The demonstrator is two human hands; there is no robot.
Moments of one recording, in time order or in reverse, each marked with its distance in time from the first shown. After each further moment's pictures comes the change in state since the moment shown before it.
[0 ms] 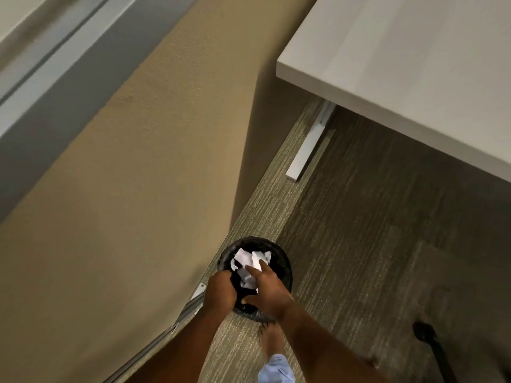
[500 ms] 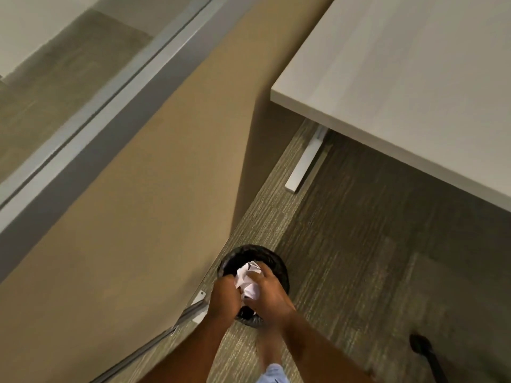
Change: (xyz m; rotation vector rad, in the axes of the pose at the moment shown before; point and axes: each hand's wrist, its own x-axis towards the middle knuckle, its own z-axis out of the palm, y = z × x) left_hand -0.031 0.022 0.001 -0.122 0.080 -0.026; right_hand -0.033 -0.015 -0.016 0.029 0.159 -0.127
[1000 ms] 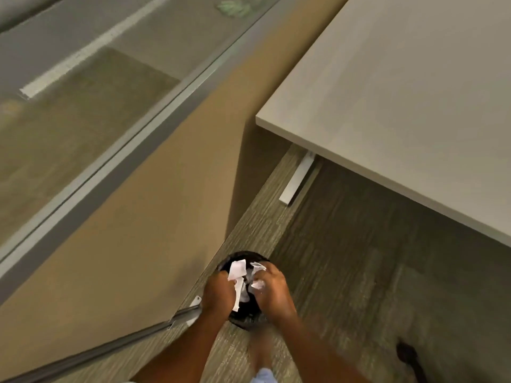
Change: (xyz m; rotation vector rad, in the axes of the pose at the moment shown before) left_hand -0.060 0.031 -0.024 -0.017 0.137 -0.056; right_hand -0.057 -0.015 -0.045 0.078 0.179 0.001
